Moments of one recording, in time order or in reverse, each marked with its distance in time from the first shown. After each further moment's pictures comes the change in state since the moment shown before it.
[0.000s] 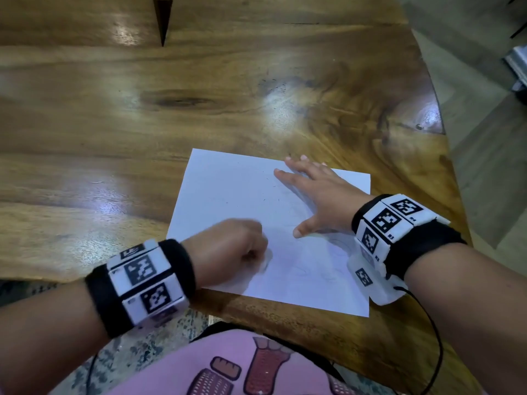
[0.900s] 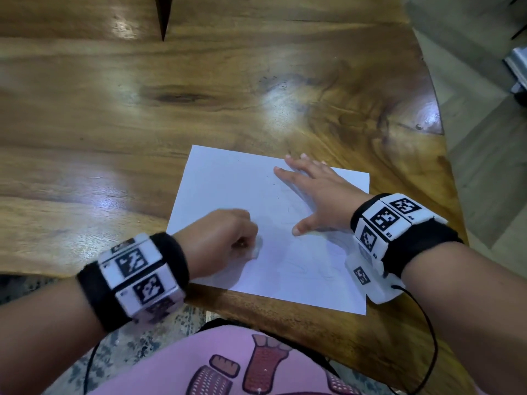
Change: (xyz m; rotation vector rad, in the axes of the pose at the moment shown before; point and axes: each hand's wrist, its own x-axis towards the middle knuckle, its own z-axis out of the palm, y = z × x) left_hand -0.002 -0.010 0.000 -0.030 0.099 -0.073; right_hand -0.001 -0.001 -0.002 -0.004 -0.014 0.007
